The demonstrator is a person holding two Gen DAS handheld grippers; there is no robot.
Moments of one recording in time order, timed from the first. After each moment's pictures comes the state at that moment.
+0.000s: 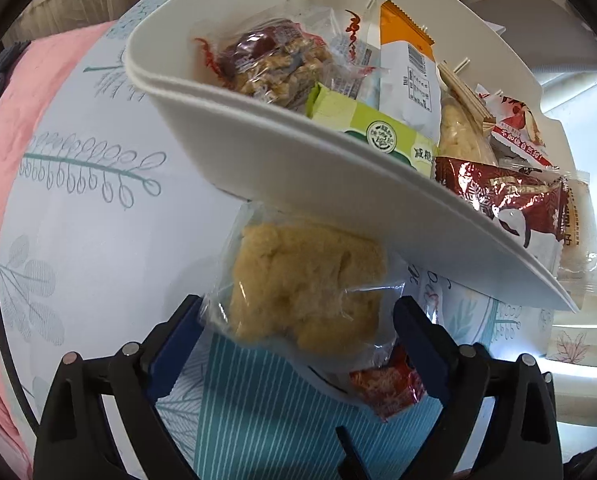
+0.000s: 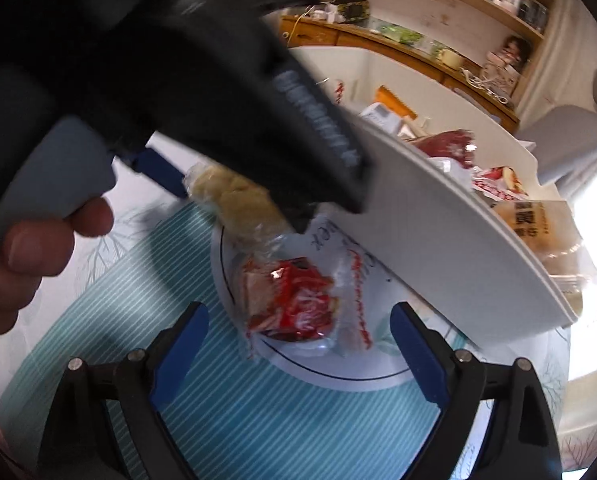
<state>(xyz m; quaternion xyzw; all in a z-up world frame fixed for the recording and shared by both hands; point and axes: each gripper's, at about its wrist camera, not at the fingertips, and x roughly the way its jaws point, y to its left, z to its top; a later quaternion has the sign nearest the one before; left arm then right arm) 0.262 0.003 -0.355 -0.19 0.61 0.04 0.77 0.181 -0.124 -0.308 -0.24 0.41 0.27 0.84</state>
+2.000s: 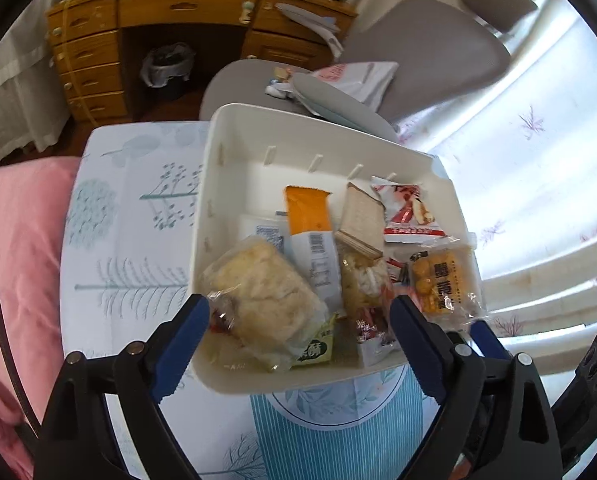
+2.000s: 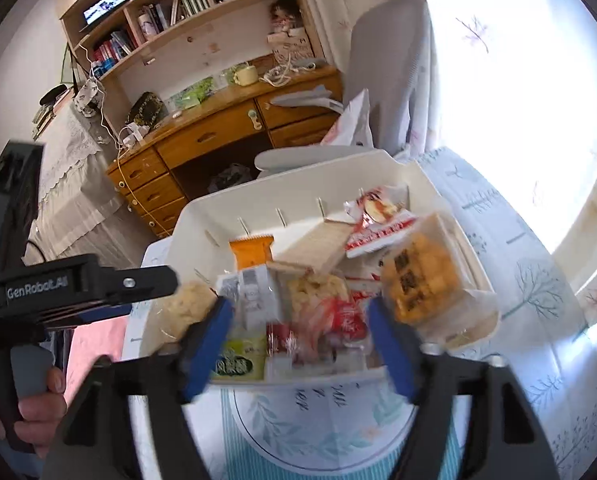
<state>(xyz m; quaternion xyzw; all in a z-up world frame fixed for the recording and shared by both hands) 0.339 0.049 -0.228 -0.13 0.55 -0.12 0.82 0.251 -0.162 -0.192 0.13 0.40 0.02 0.90</state>
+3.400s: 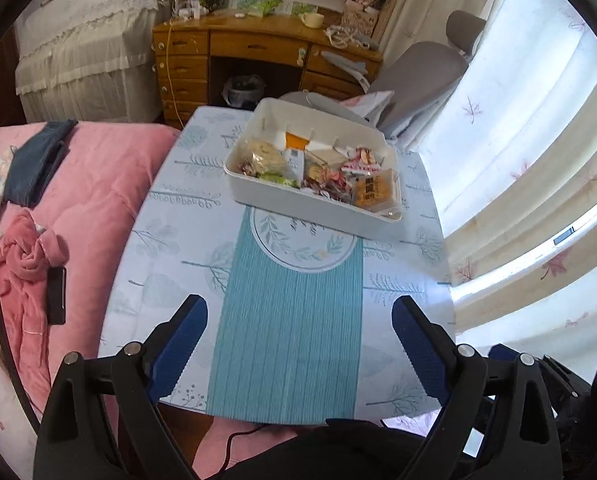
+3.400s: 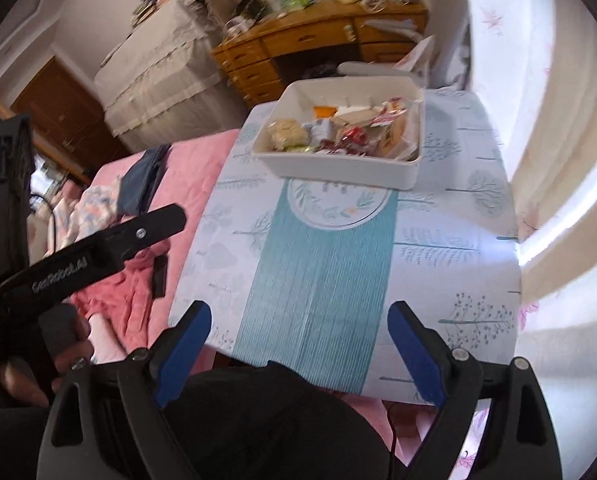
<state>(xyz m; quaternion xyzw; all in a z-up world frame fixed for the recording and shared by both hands) 0.038 -0.044 -0.084 -0.14 0.49 0.02 0.86 0.033 -0.256 -0.066 0.05 0.54 0.21 0.81</state>
